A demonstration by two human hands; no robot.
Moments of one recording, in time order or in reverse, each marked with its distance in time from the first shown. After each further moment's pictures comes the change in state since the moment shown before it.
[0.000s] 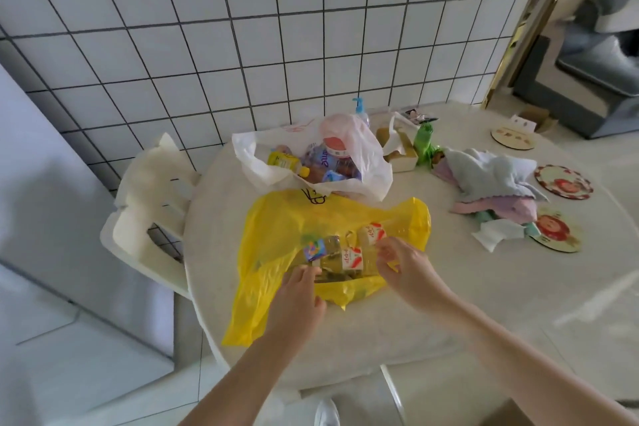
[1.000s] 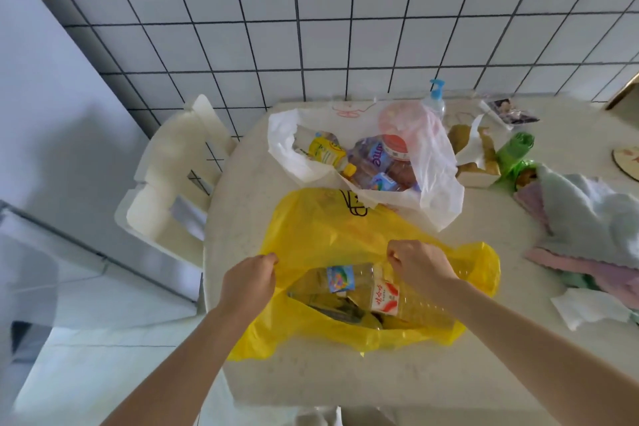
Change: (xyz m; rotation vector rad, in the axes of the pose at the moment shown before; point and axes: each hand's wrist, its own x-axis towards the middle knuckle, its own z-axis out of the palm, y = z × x) left_hand 0.100 -0.120 -0.021 0.244 -0.061 -0.306; right_hand 0.186 0.048 0.051 -0.600 -0.351 -0.203
